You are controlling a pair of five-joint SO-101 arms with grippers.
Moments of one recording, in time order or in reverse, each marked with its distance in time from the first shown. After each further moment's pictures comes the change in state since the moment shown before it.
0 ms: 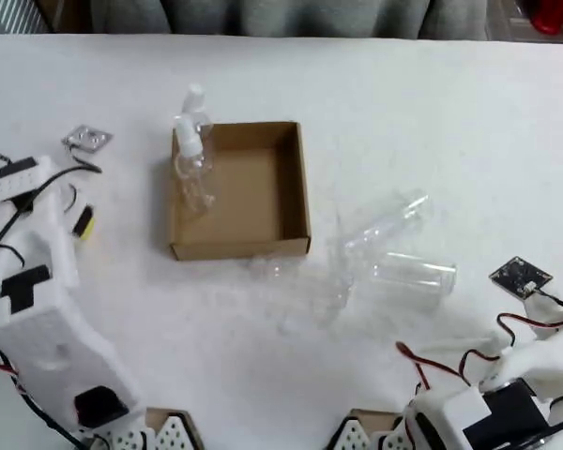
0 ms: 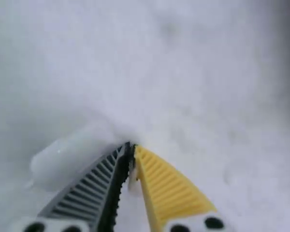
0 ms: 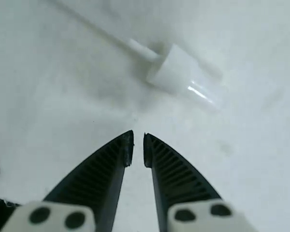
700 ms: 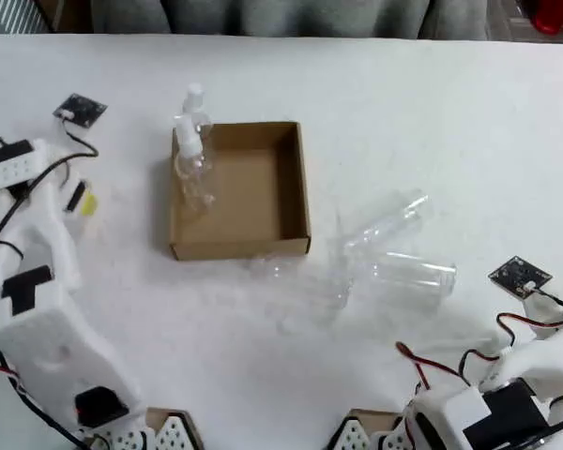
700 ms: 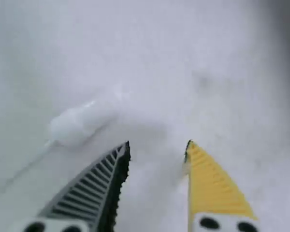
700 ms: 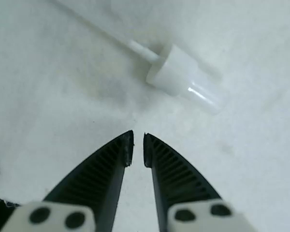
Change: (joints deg) left arm 0.6 -1.3 -6.9 -2.2 -1.8; right arm -0.2 0.0 0.0 0.0 0.0
